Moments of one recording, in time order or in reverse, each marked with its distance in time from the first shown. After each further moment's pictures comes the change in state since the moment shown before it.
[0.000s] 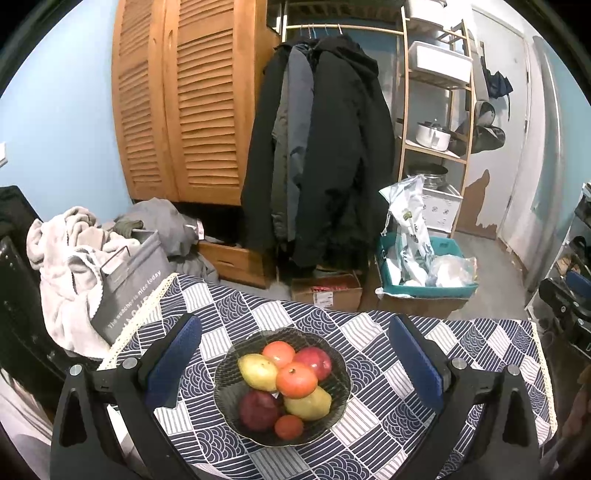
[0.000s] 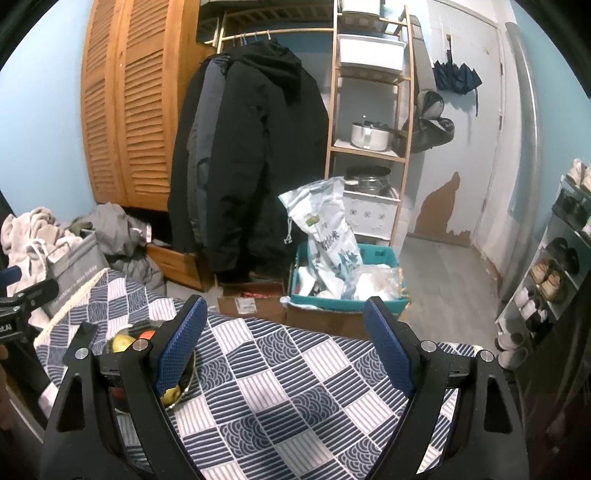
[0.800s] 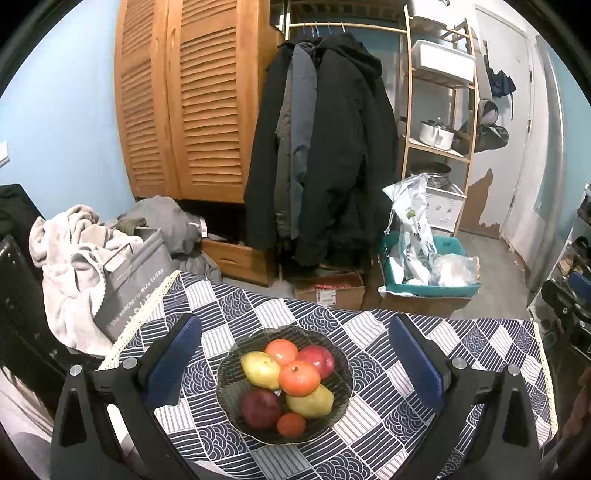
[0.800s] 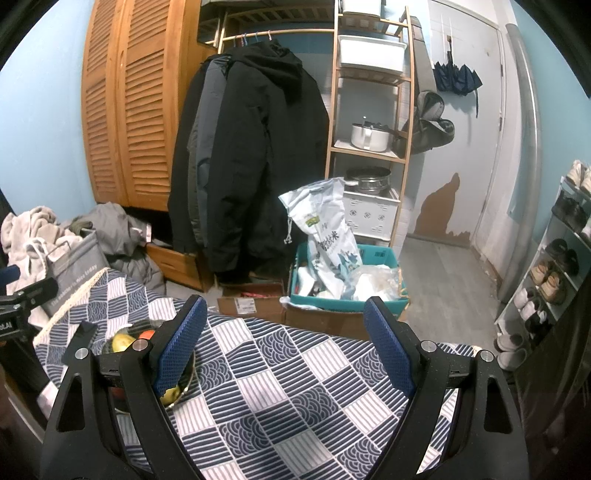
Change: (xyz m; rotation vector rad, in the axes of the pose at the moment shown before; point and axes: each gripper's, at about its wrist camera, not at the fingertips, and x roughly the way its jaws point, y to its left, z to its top) left arm 0.000 0.004 0.001 -0.005 0.014 0.008; right arm 0.000 0.001 0.000 -0.001 0.002 0.000
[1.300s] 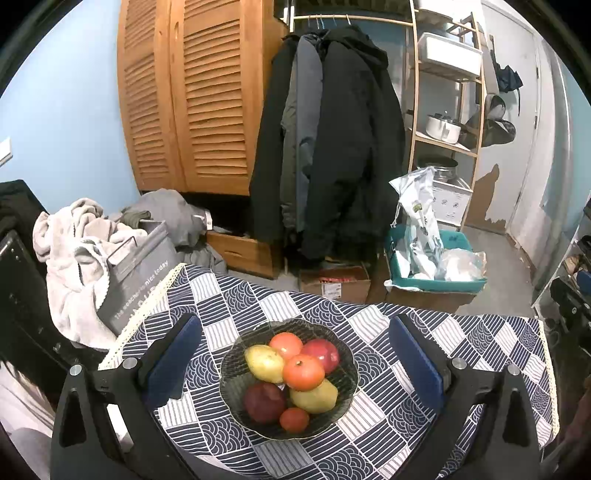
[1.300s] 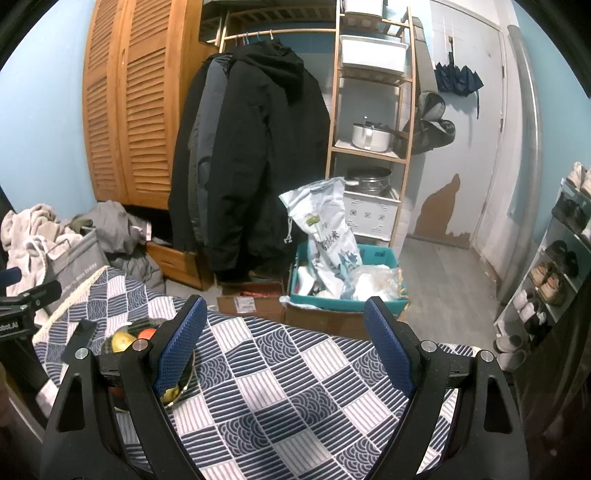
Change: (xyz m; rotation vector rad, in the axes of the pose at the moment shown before) left arm 0.005 -0.002 0.000 -0.001 0.024 0.027; right arm -0.001 0.000 -0.002 -0.003 0.000 -0.002
